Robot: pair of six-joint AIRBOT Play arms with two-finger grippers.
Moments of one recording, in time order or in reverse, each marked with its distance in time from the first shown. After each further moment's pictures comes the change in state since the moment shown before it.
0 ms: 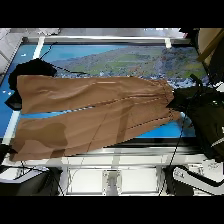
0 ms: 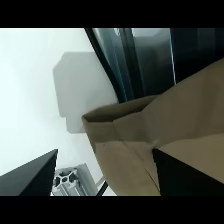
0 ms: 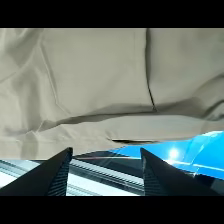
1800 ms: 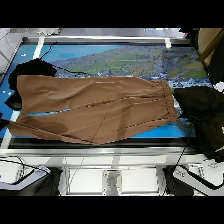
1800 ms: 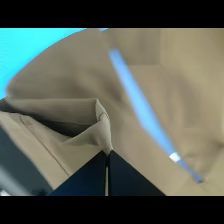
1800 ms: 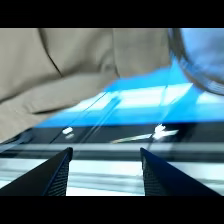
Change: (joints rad) left arm -0.259 0.023 0.249 -0.477 0.020 0.158; right arm -0.180 0.073 -0.138 -0.161 0.039 0.048
